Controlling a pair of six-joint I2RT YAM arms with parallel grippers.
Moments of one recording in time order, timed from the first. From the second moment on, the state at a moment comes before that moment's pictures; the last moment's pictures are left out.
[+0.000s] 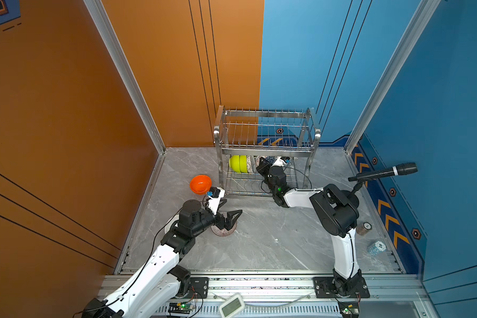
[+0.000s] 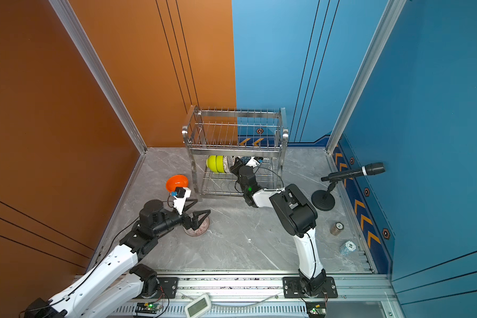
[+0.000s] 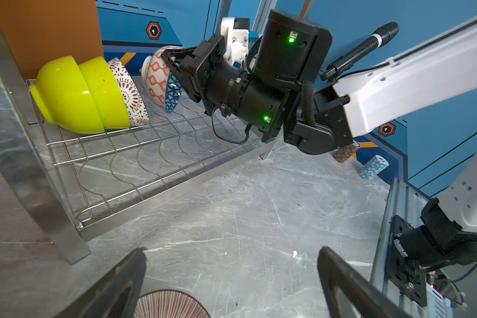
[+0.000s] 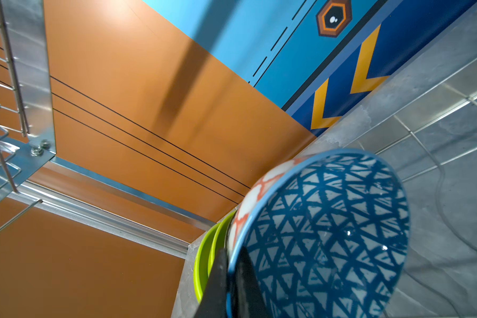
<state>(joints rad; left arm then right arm) -0.42 0.81 0.43 0.08 0.43 -0.20 0.58 2.11 1.21 0.86 0.32 1.01</state>
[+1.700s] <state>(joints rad) -0.43 0.82 0.43 0.09 0.45 -0.20 0.48 2.28 1.28 1.06 -0.04 1.21</state>
